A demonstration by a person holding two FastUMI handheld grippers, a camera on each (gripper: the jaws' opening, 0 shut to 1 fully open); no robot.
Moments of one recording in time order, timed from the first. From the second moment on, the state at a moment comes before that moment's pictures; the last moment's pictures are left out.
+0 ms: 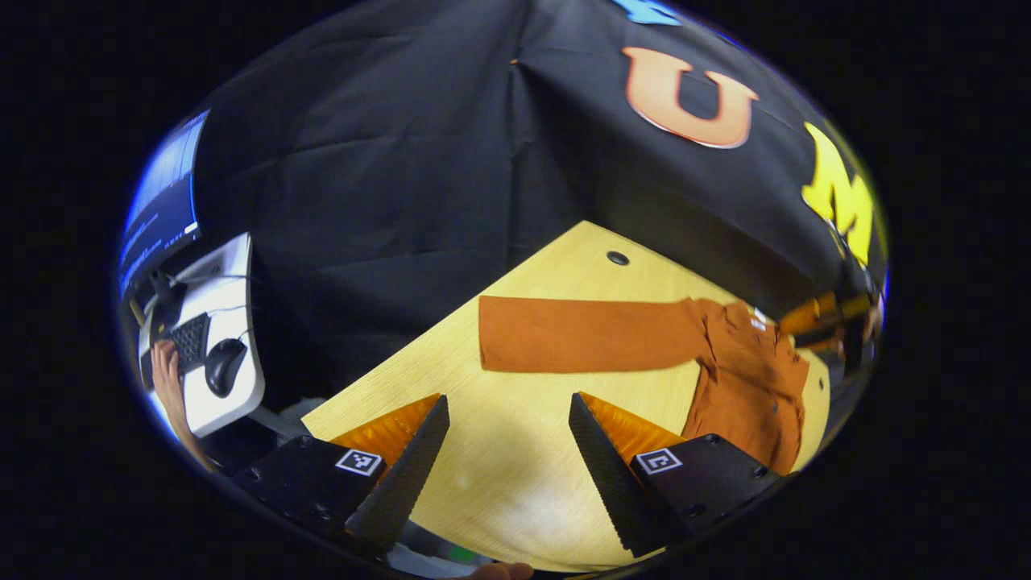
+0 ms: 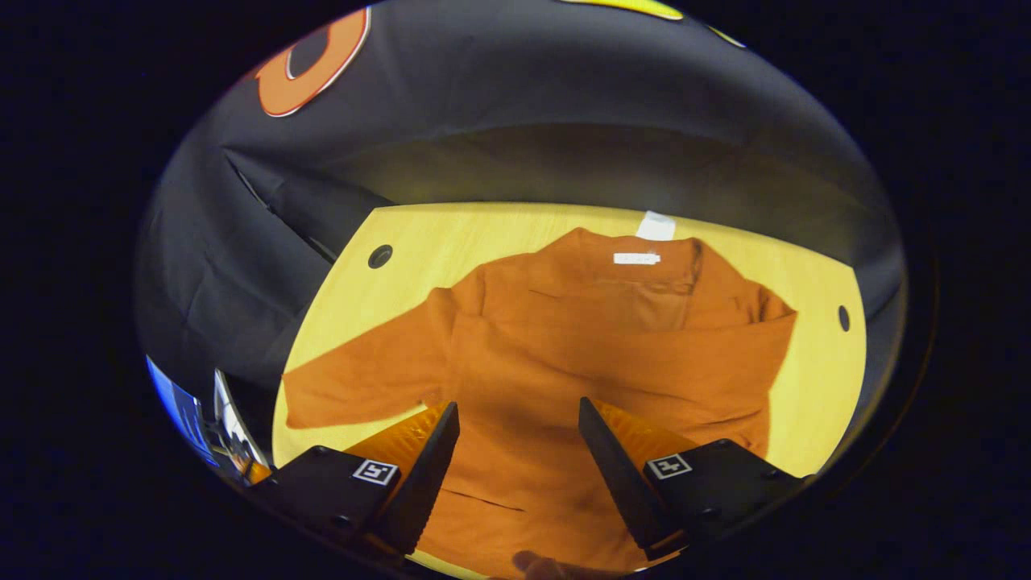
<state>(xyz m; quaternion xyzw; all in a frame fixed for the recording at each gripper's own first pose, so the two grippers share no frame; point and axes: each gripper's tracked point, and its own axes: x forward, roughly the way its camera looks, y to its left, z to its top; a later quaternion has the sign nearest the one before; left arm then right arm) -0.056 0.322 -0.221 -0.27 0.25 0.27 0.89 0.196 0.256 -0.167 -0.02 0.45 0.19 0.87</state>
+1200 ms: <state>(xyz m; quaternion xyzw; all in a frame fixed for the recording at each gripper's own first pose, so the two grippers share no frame) 0.068 0.408 -0.327 -0.36 0.53 0.24 0.73 -0.005 -0.021 -0.184 -0.02 0.46 0.10 0.88</state>
